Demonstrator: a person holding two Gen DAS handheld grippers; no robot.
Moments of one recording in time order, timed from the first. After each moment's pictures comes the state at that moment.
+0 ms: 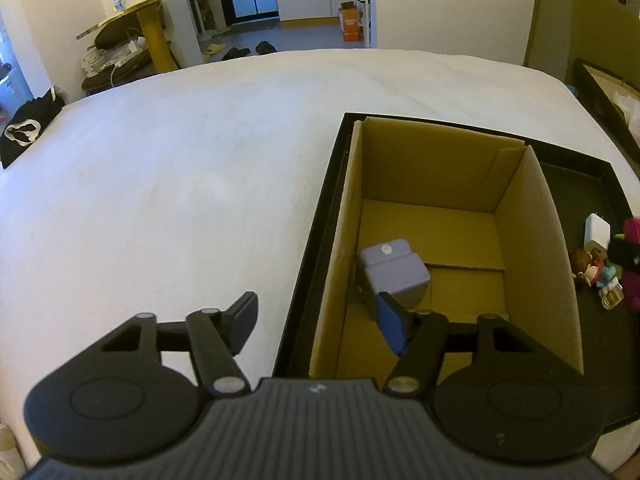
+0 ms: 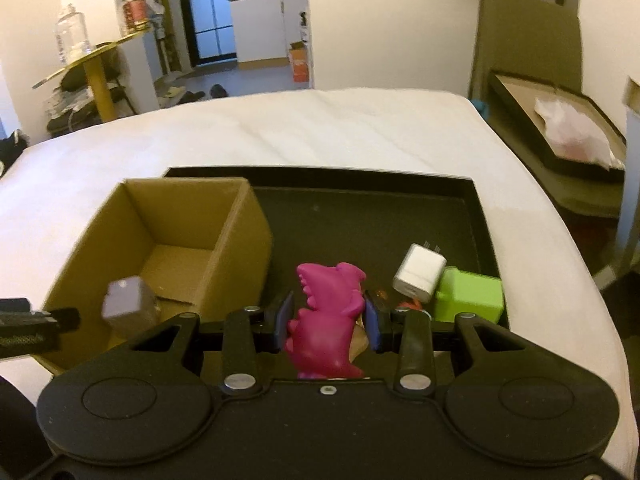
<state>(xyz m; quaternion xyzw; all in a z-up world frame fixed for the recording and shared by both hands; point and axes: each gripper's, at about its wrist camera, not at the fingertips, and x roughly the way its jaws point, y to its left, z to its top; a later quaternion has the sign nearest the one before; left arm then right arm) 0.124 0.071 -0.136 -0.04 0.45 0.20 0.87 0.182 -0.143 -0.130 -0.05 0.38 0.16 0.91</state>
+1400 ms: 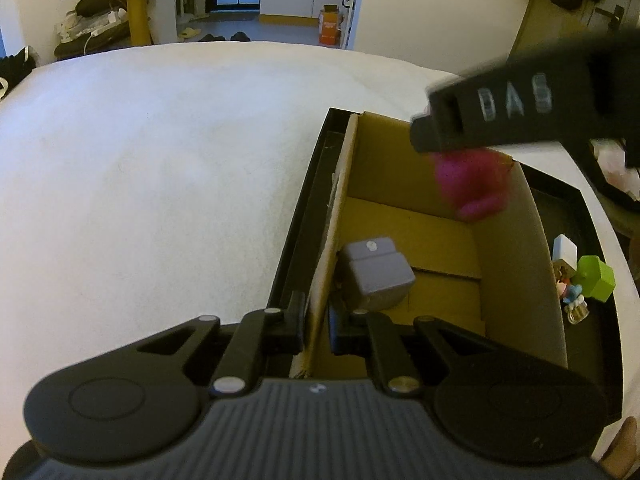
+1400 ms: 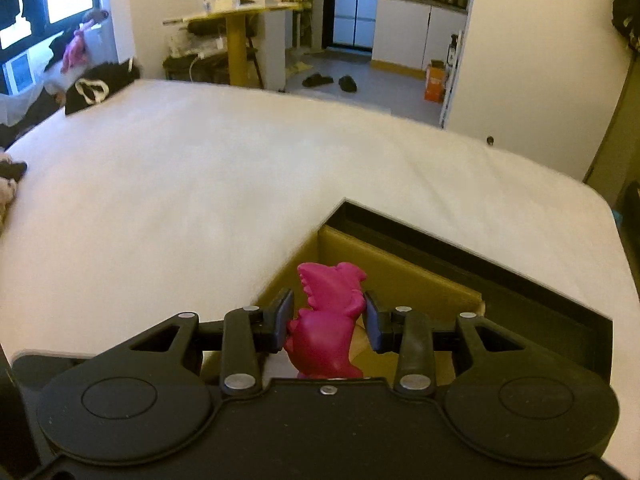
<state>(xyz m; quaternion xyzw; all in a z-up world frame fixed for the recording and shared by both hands) 0.114 0.101 -0.151 -0.13 0.43 0.14 0.88 0.180 0.007 -0.083 -0.16 0.35 0.32 0.87</state>
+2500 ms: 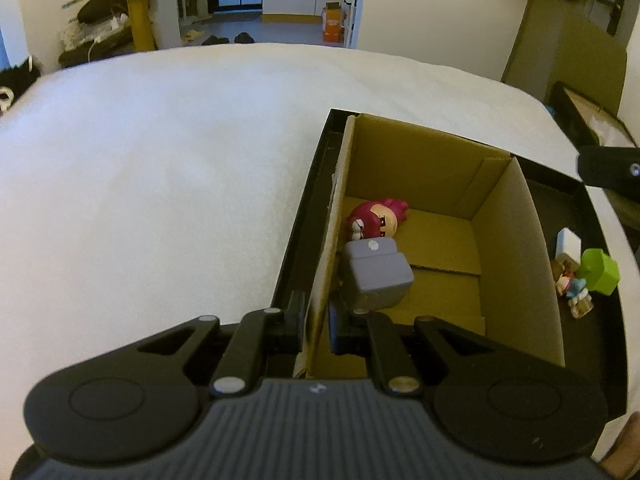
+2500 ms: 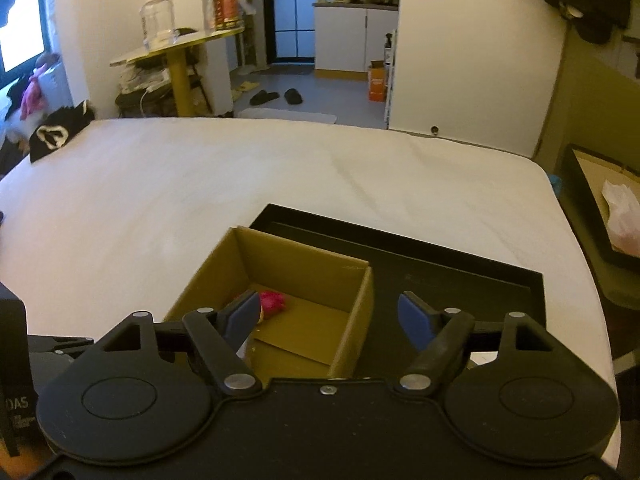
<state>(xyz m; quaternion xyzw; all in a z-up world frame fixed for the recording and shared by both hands) 0.118 0.092 -0.143 -0.10 0.44 0.16 0.88 0.176 -0.078 -0.064 -0.10 0.36 0.25 0.90</state>
